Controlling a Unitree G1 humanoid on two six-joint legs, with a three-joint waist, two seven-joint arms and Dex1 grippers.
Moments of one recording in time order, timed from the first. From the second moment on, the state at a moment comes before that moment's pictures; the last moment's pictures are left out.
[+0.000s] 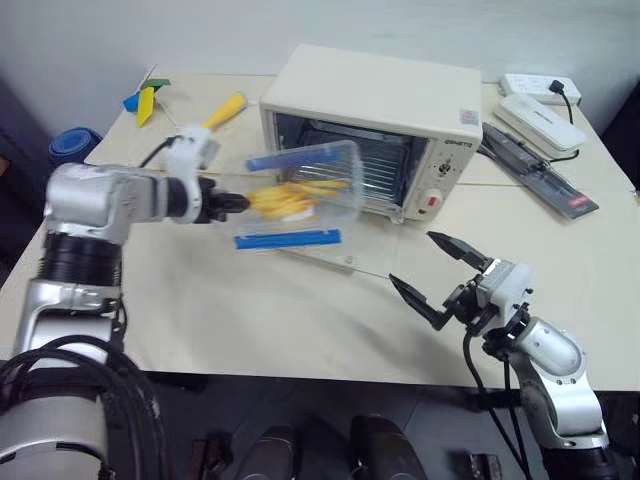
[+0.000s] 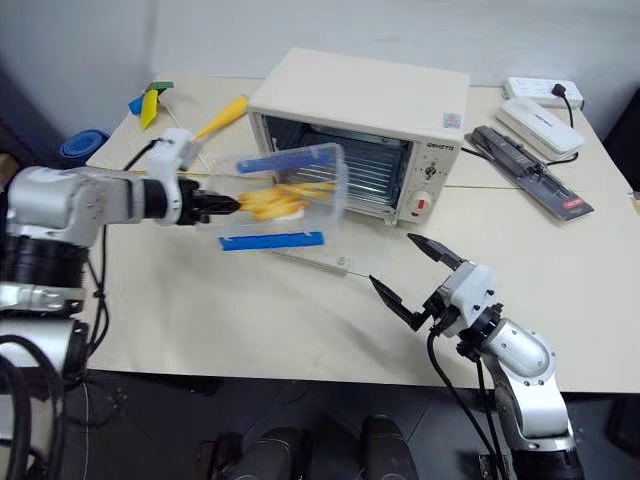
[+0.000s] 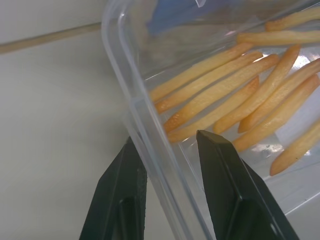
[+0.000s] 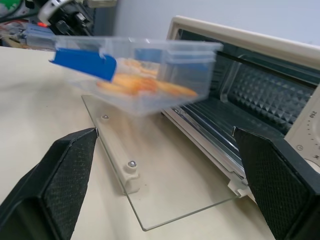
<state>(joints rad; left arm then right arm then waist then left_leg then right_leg) -1.09 0.66 -0.16 0.38 -0.42 1.12 -0.58 -0.01 -0.46 -0.09 -0.35 0.34 -0.13 0.70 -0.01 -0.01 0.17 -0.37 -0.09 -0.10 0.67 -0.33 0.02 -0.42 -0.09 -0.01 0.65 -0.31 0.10</state>
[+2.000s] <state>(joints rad) -0.89 0.24 0.08 0.78 -0.20 -0.11 -0.58 -0.62 -0.24 0.12 0.28 0.01 0.08 0.35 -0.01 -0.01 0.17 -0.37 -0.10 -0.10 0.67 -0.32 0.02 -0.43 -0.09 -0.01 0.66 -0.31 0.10</state>
